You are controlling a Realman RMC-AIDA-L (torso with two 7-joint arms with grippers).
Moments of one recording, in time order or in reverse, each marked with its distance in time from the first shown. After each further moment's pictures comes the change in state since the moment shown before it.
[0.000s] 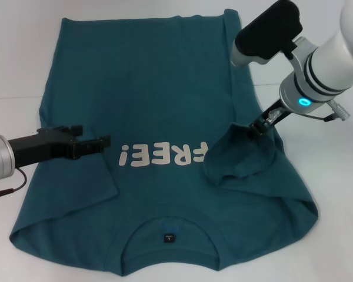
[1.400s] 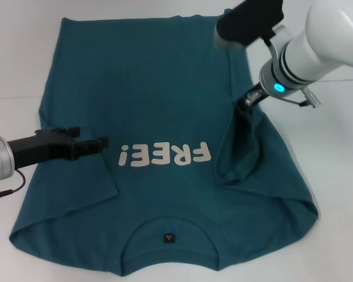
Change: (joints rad) left arm 0.000 0.000 0.000 0.011 0.003 -0.025 -0.001; right arm 0.116 -0.033 -0.086 0.221 -0.006 0.248 0.194
